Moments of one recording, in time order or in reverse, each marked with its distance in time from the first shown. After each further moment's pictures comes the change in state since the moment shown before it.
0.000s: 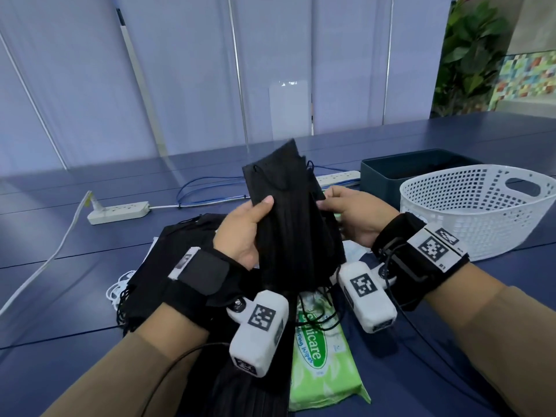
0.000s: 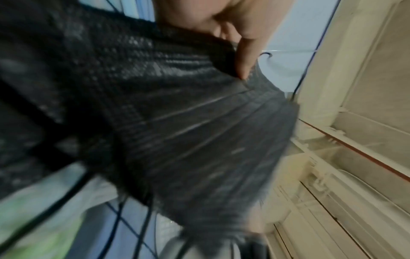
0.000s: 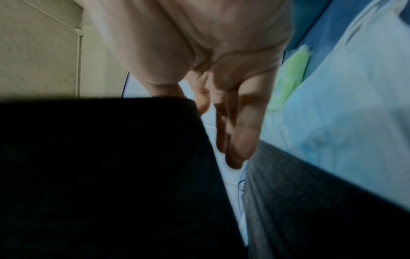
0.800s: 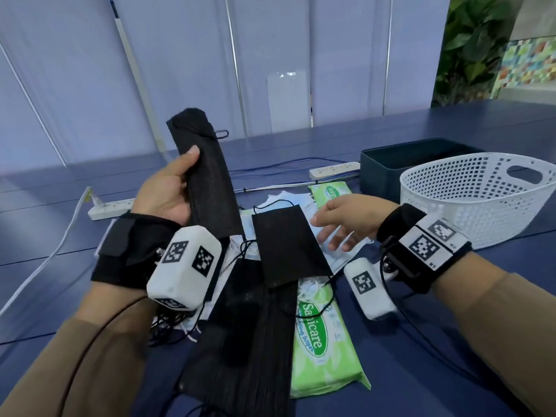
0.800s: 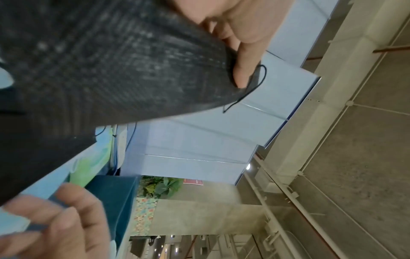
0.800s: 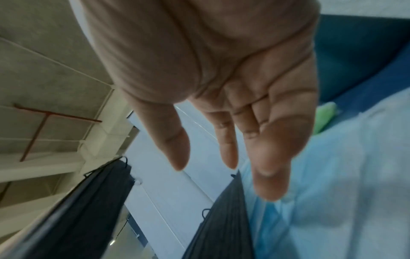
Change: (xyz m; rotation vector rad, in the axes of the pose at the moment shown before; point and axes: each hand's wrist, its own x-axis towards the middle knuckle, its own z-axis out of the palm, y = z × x) left_hand 0.001 0.080 -0.047 -0.051 0.171 -0.009; right_hand -0.008 0.002 -0.005 -0.475 -0.169 0.203
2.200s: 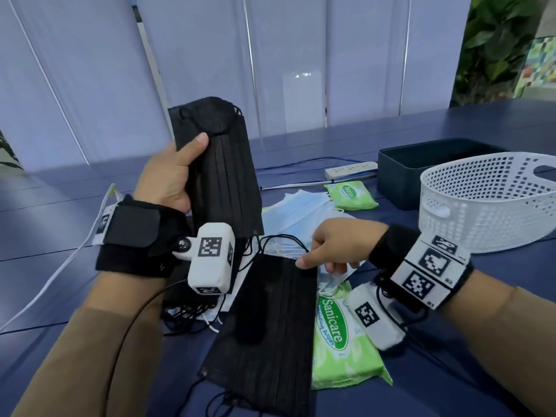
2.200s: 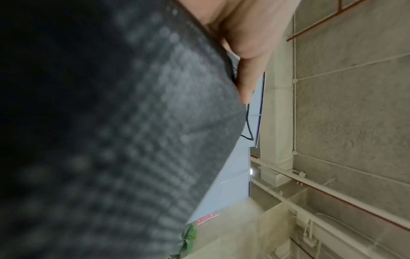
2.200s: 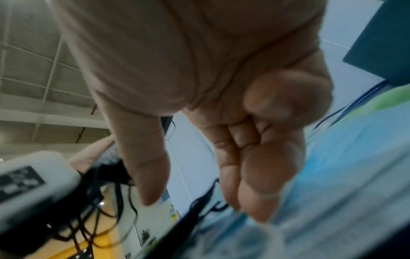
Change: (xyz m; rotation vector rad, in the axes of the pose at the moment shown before) left_hand 0.003 0.021 -0.017 0.236 0.025 0.302; right_hand -0.015 -0.014 0.048 -0.596 -0.122 -0.099
